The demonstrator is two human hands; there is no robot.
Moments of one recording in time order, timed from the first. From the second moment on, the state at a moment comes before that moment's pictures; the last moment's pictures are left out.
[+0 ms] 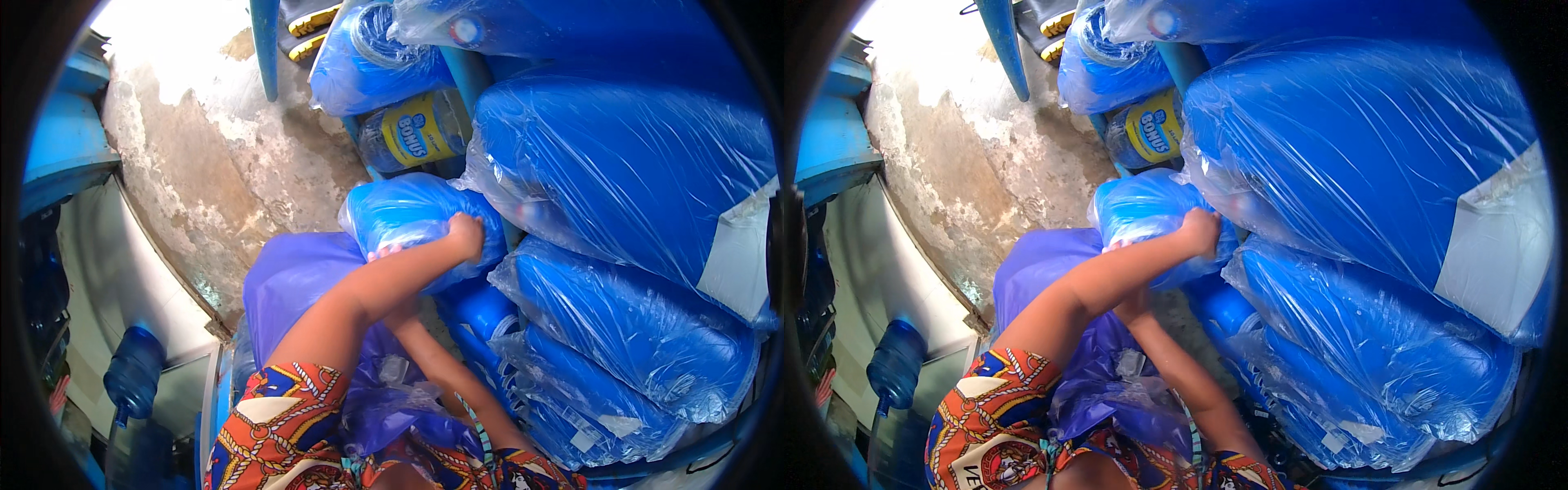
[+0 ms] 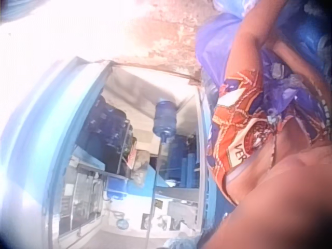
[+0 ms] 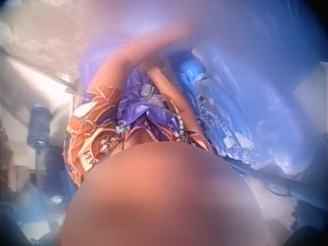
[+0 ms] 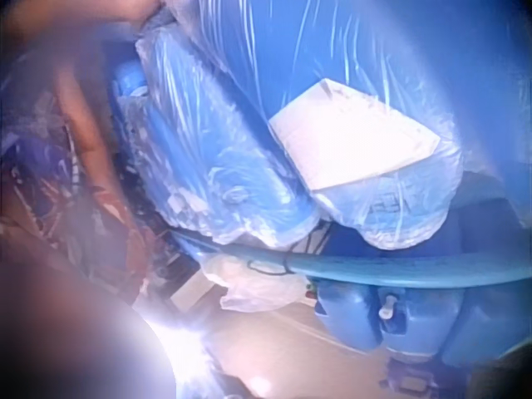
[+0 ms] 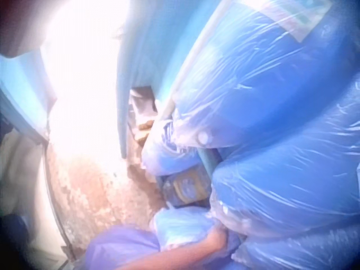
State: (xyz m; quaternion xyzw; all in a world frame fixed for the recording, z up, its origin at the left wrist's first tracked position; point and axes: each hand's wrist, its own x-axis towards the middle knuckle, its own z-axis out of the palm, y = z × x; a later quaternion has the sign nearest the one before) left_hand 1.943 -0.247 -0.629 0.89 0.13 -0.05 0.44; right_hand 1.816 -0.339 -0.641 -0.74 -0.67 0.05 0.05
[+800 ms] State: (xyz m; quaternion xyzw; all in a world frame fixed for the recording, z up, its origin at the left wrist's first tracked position) left_hand 2.000 -0.237 -0.666 0.85 0.31 0.09 0.43; right_hand 1.926 -0.323 -0.629 -0.64 -0.74 0.19 0.08
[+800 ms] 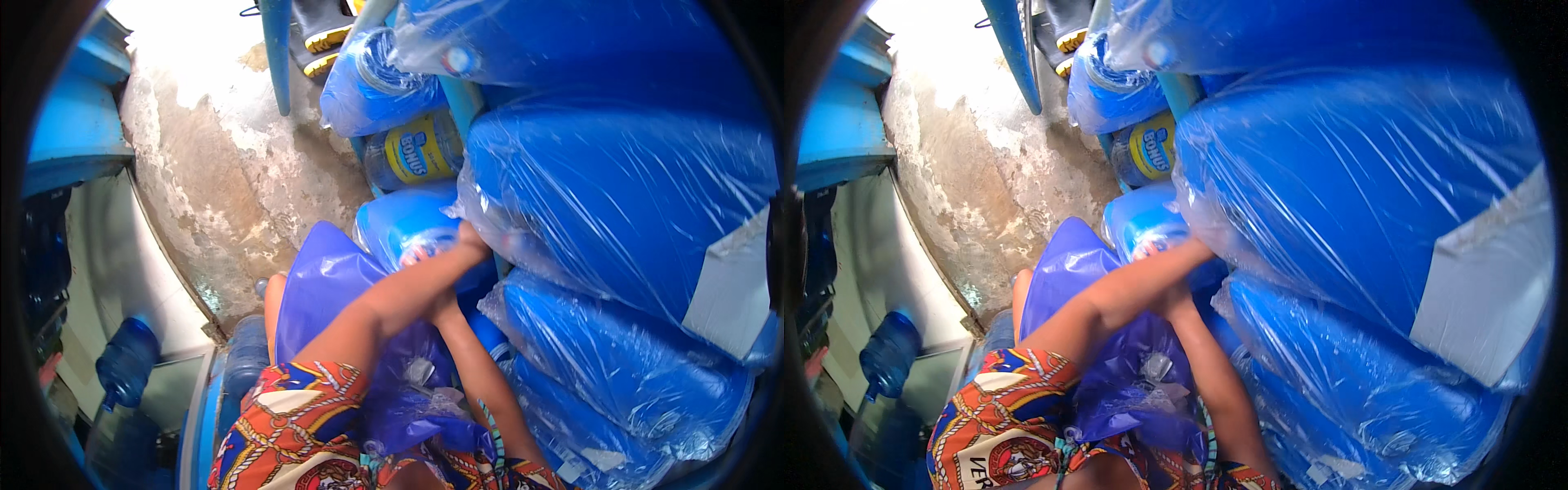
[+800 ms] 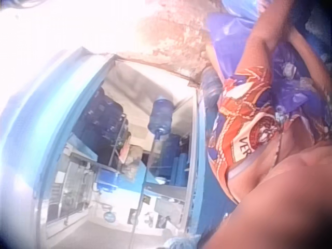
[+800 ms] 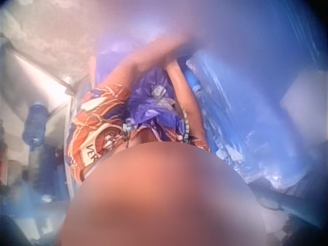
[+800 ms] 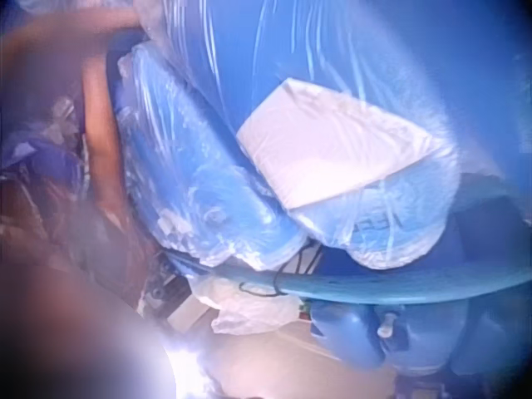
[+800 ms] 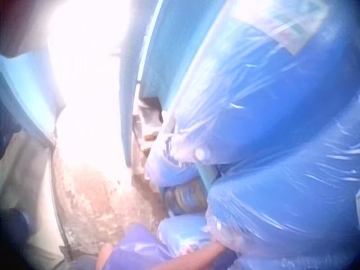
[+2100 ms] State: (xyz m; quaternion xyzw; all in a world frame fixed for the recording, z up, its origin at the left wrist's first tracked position) left_hand 1.821 -0.237 -0.748 0.46 0.44 0.10 0.76; right_hand 1.877 -0.292 -0.594 -0.79 -0.58 0.08 -0.19
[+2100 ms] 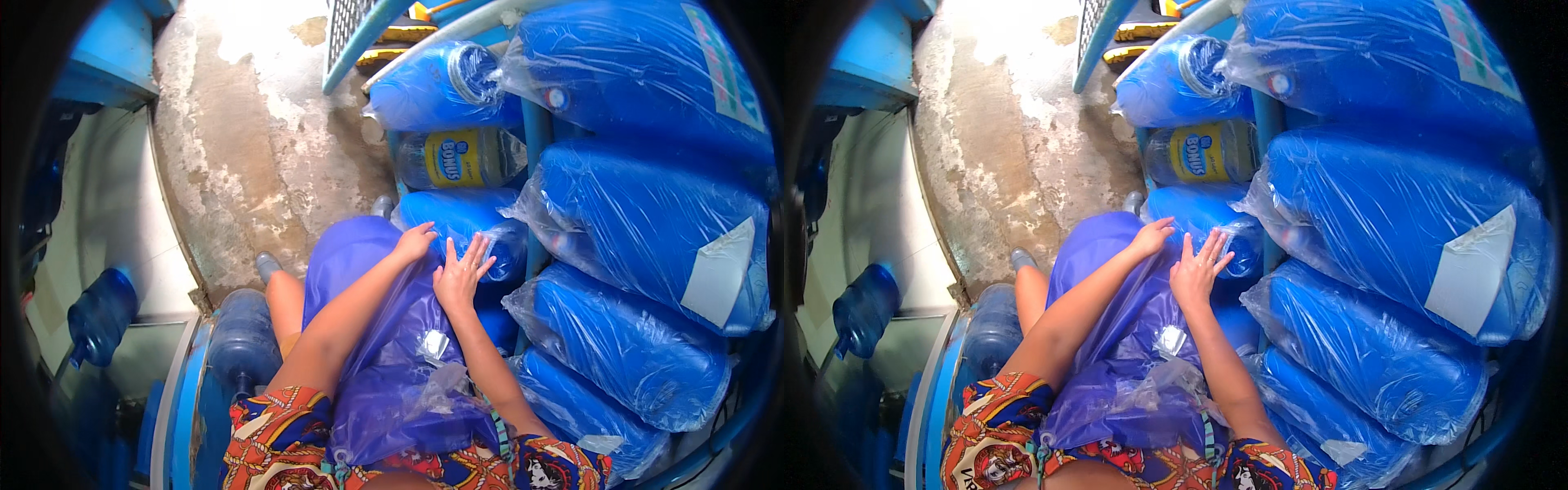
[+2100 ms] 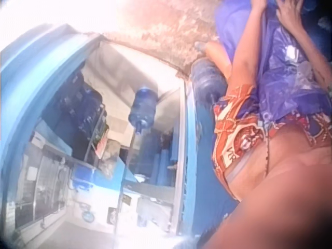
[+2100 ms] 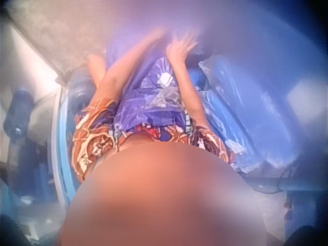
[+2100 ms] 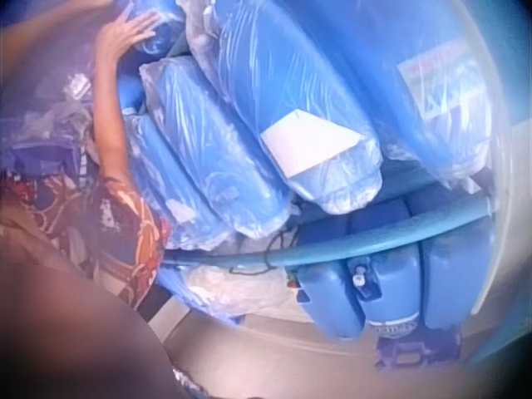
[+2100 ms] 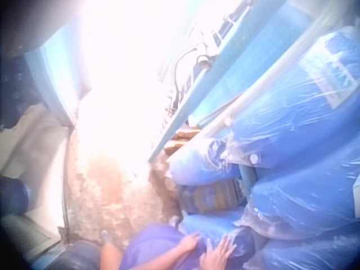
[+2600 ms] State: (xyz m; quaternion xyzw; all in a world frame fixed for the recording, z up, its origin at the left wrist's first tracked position) left_hand 1.550 -0.275 -0.622 0.49 0.57 0.05 0.66; right_hand 1.695 -0.285 -0.519 -0.59 -0.64 0.42 -0.25
